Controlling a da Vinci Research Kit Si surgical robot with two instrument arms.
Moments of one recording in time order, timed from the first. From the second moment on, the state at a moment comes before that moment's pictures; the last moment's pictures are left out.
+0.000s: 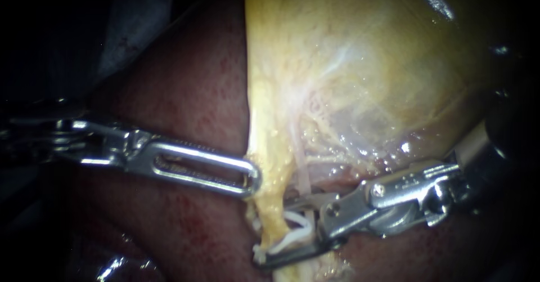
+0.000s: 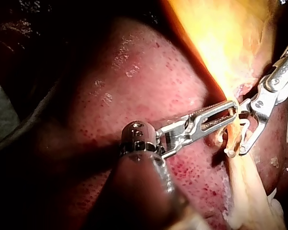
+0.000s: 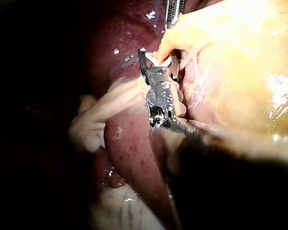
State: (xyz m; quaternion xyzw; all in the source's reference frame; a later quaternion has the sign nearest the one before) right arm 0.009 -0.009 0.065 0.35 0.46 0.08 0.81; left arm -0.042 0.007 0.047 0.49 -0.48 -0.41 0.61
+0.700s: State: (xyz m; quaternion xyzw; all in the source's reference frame) right arm 0.010 -0.009 0.066 0.39 0.45 0.09 0.80; left arm -0.042 0.007 0.047 0.49 -0.48 -0.41 0.61
